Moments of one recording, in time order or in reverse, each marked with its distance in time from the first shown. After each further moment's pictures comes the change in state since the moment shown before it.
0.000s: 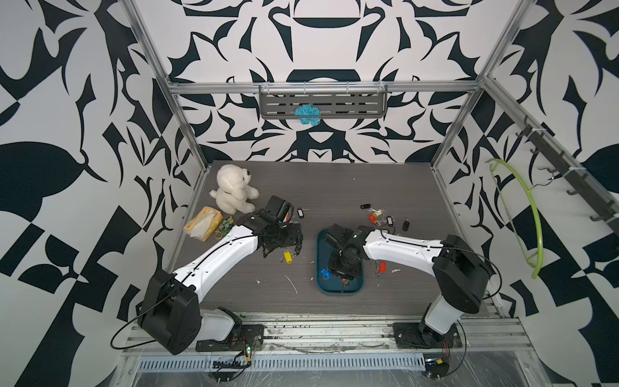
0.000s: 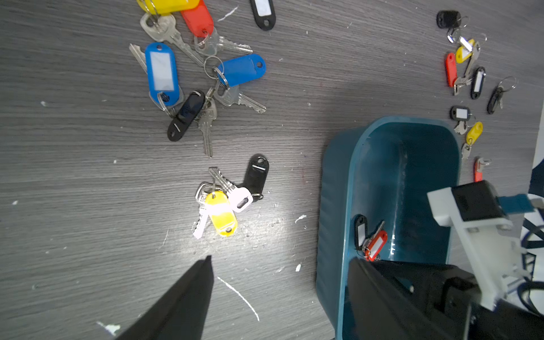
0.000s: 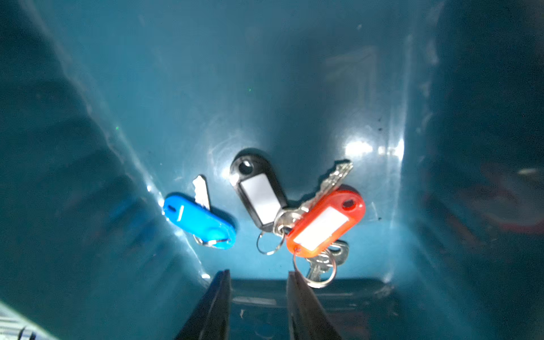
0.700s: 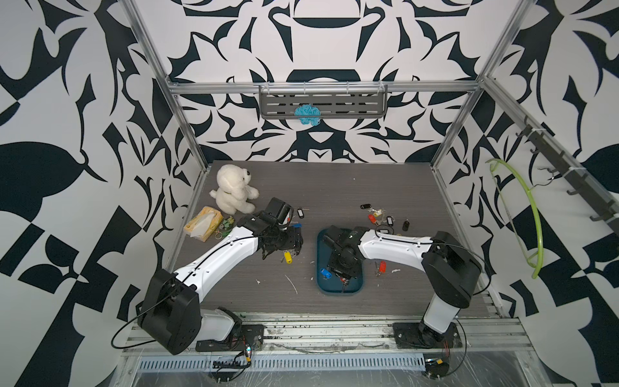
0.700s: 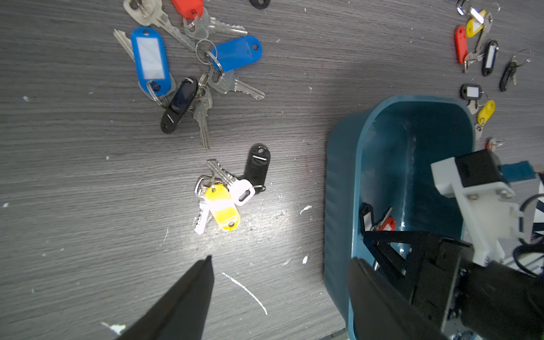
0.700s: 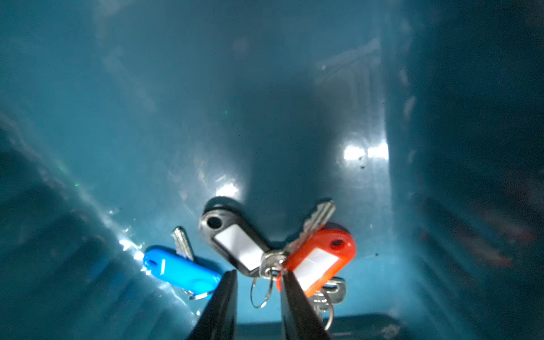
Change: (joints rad) left arm -0.001 0.000 -0.023 -0.002 0.019 0.047; right arm 0.000 0.056 0.000 0.025 0.055 0.072
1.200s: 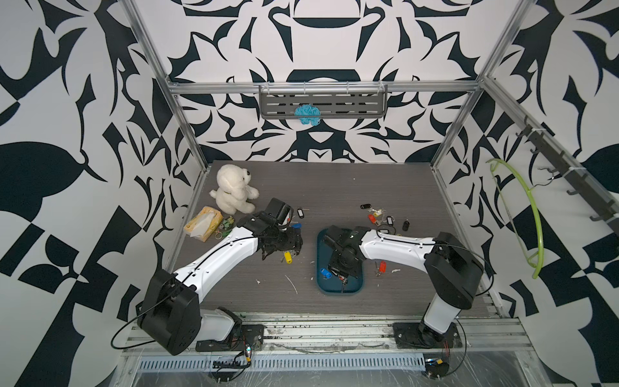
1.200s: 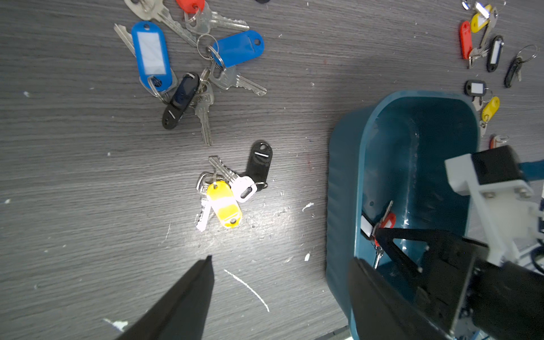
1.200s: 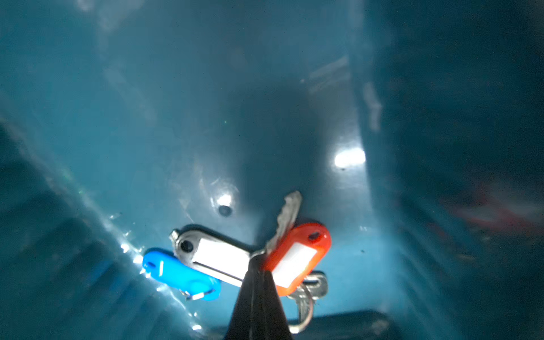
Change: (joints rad) left arm -0.001 -0.004 -0.004 -0.008 0.000 0.002; right arm 0.002 -0.030 0.001 -0.029 0.038 0.014
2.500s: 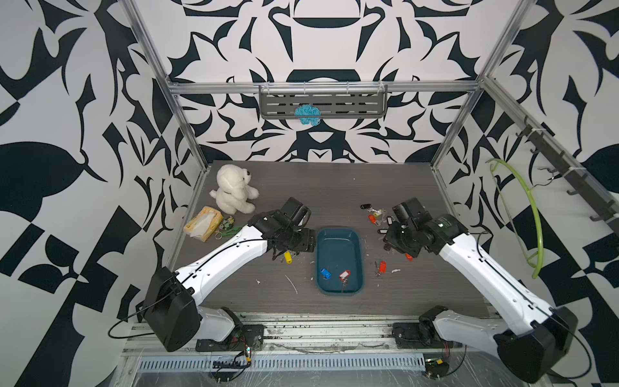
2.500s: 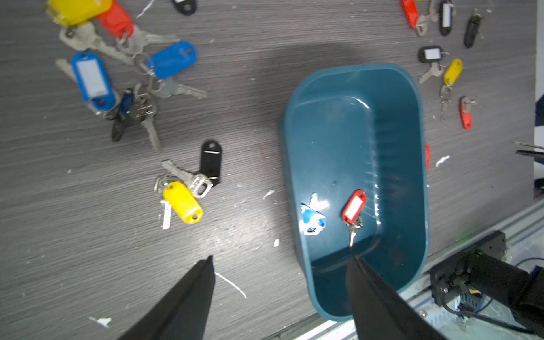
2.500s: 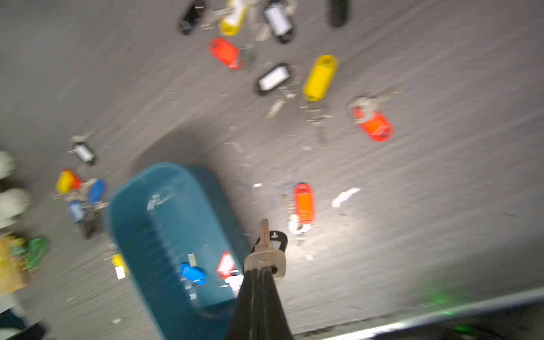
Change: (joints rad) left arm -0.195 0.040 0.165 -0.088 -0.074 0.000; right arm -0.464 -0.605 -0.031 -0.332 0.142 -0.317
